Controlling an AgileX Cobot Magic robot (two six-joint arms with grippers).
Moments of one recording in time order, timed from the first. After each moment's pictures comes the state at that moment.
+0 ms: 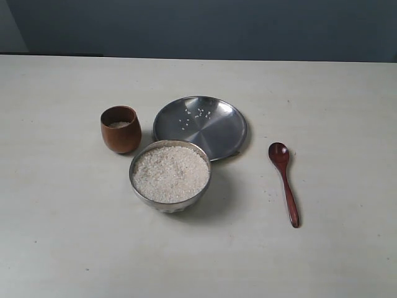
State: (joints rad) left arm 0.01 0.04 -0.25 -0.59 0.25 -0.01; right arm 0.17 0.09 -0.25 -0.30 -0.07 0.69
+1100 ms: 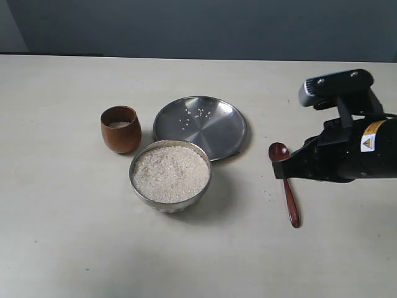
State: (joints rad) left arm 0.01 0.66 -0.51 -0.03 0.76 -0.01; right arm 0.49 1.26 -0.60 0.01 0.35 0.11
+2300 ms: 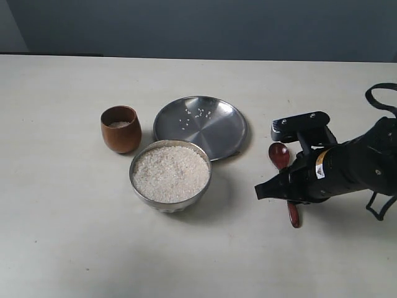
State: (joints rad) left arm 0.01 0.66 -0.51 -0.02 0.76 -0.01; right arm 0.49 1.61 -0.60 -0.25 0.20 0.42
